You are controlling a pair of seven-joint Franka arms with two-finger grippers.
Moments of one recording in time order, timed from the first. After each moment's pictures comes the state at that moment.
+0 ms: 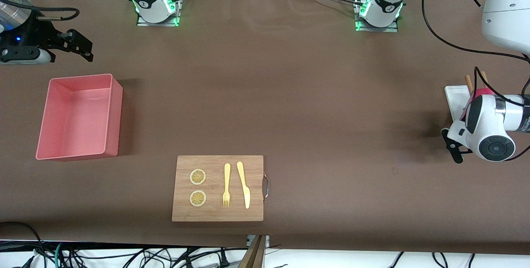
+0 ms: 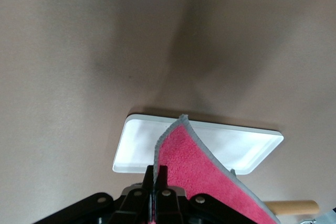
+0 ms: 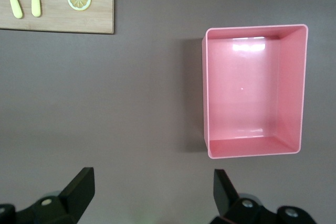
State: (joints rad) left arm 0.23 0.70 -0.07 -1.50 0.61 1.81 1.10; right arm 0.11 -0.06 0.00 -1.66 -0.03 1.57 0.06
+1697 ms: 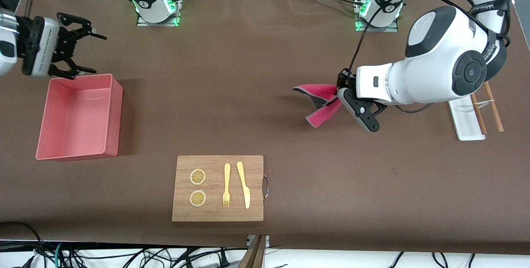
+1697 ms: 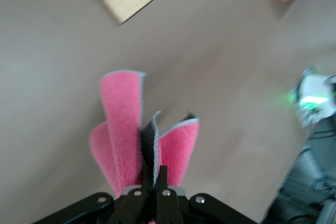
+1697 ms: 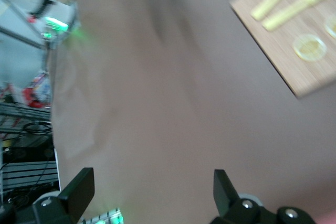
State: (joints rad) left arm -0.01 0.44 -0.41 -1.33 -0.40 1.60 0.33; right arm 0.06 0.05 -0.14 -1.69 0.57 1.40 -1.22
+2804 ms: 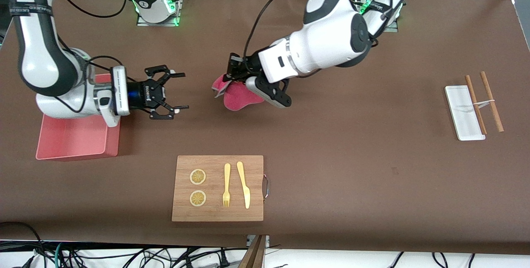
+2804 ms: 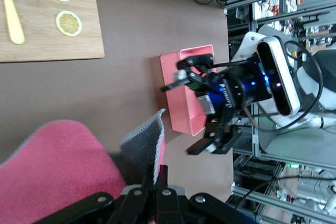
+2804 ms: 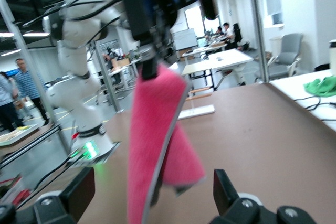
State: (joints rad) left arm -0.39 0.52 -0.41 -1.32 -0.68 2.30 -0.27; right arm 0.14 0.36 -0.03 -1.84 1.43 1.61 -1.96
